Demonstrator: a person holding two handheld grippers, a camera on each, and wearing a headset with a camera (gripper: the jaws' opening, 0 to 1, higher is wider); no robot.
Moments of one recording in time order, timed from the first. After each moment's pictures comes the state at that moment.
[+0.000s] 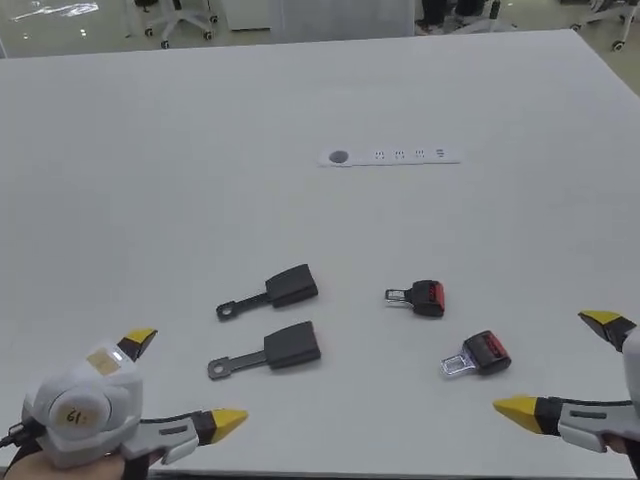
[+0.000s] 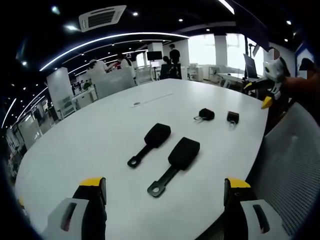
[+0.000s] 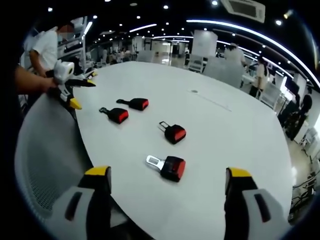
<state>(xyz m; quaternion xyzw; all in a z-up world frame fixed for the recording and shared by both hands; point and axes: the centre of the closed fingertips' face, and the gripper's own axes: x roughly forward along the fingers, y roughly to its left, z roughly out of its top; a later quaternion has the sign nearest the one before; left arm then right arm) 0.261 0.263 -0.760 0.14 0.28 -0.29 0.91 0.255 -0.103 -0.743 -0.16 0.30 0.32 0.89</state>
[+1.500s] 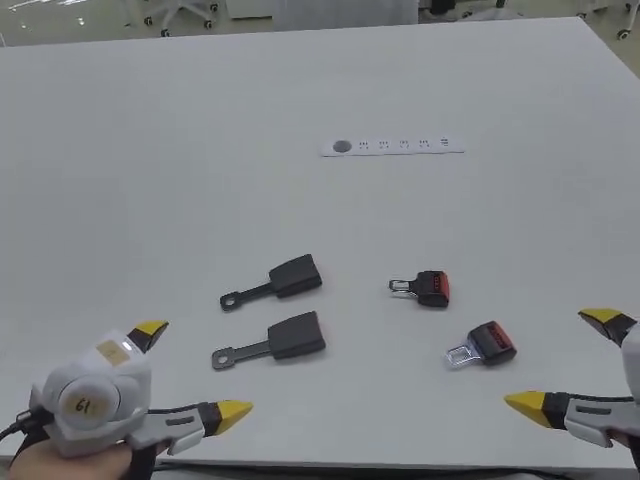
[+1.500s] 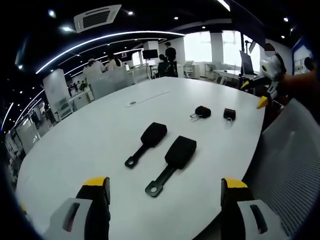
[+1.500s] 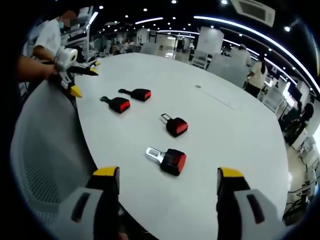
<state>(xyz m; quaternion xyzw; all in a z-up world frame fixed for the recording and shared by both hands) 0.257 0.257 -0.760 0.15 0.28 -0.30 0.90 0.247 -0.104 -0.752 -0.20 0.32 0.32 0.87</state>
